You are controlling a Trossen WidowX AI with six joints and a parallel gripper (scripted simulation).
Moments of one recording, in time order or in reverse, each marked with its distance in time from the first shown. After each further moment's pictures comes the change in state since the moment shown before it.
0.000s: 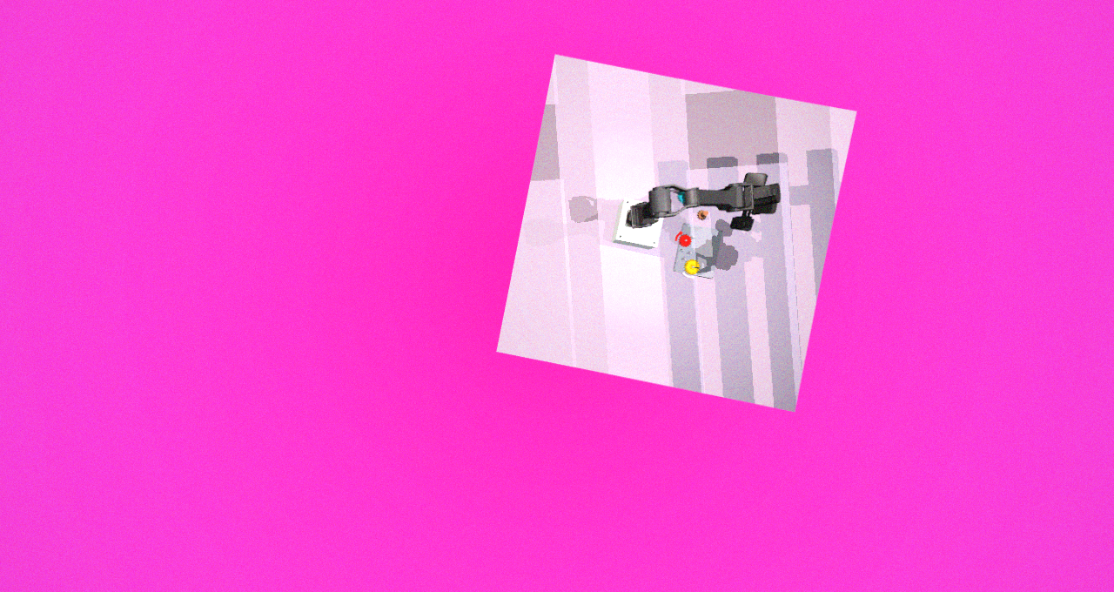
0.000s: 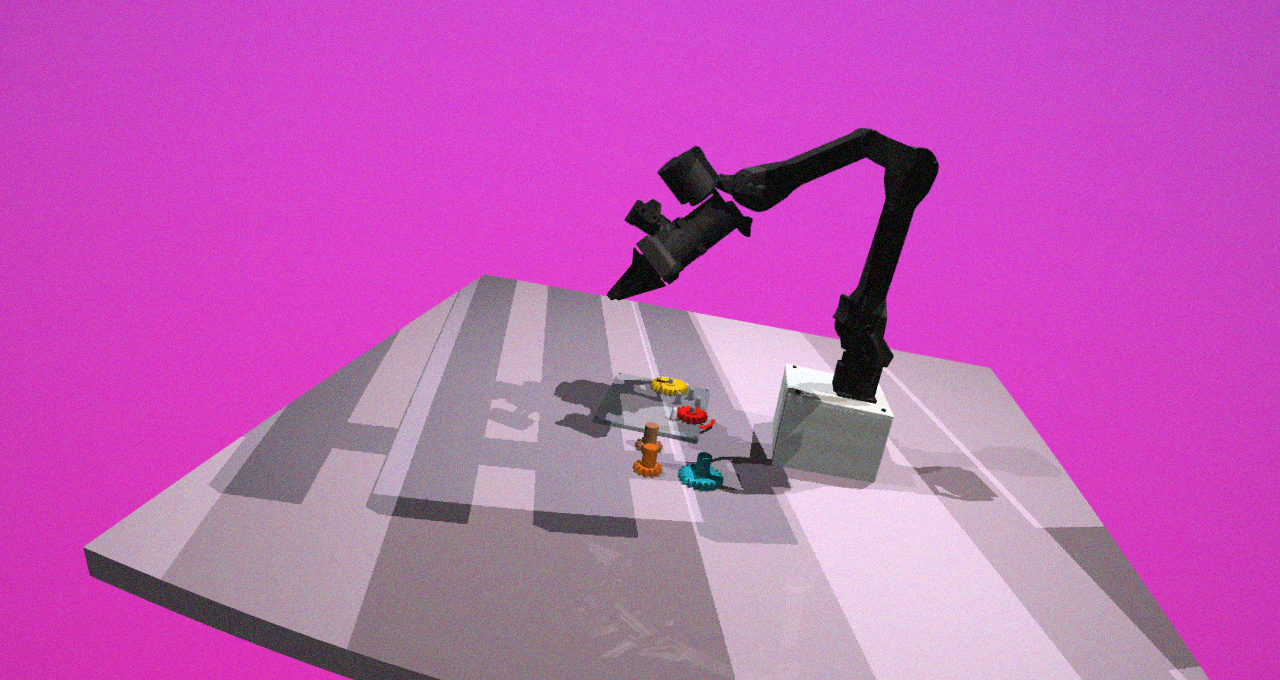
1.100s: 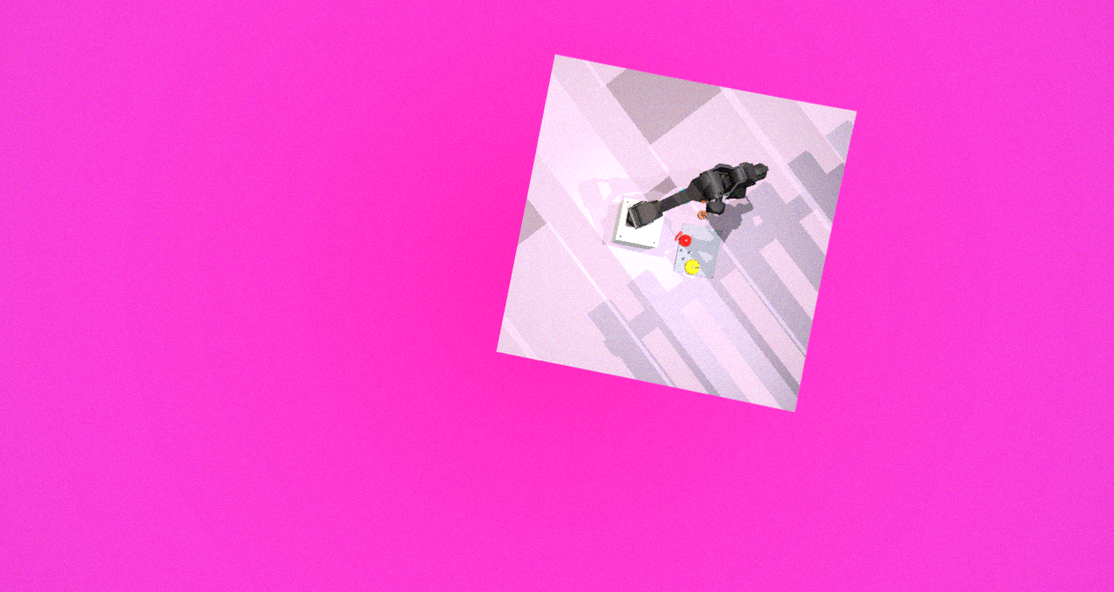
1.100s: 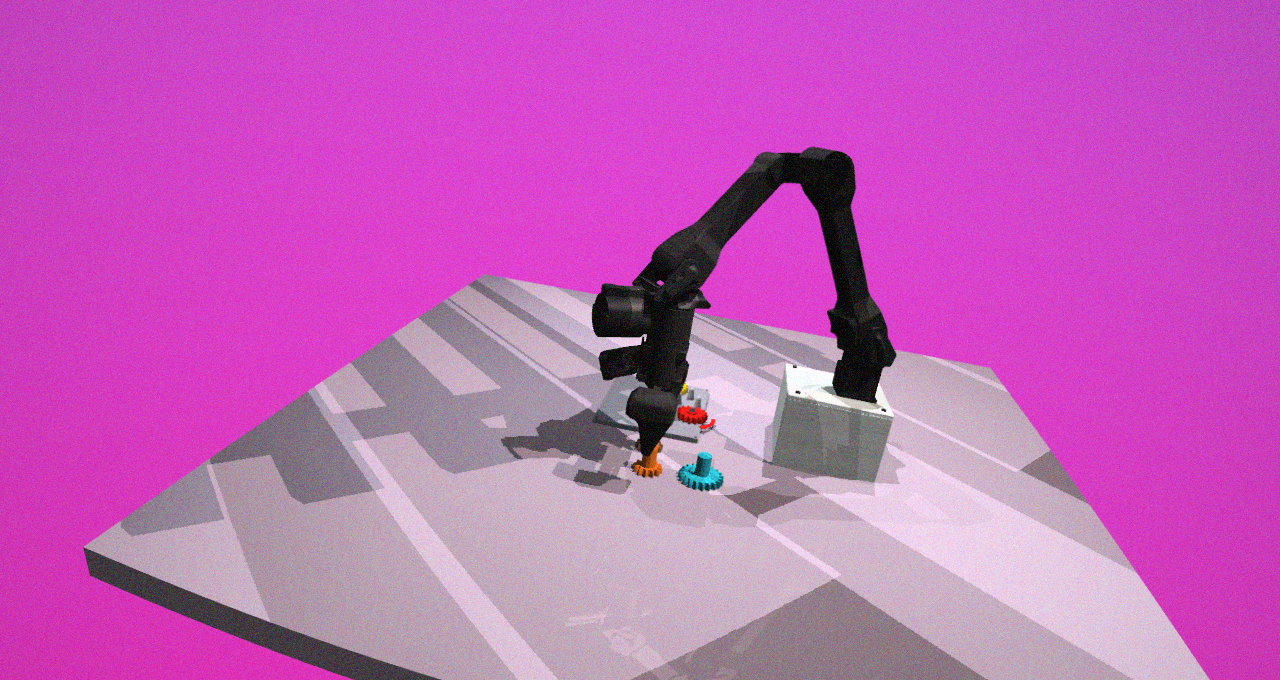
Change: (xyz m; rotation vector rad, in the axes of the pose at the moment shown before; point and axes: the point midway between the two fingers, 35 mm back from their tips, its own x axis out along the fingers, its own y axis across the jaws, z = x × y) arm 0.088 0.028 -0.170 -0.057 0.730 -0.264
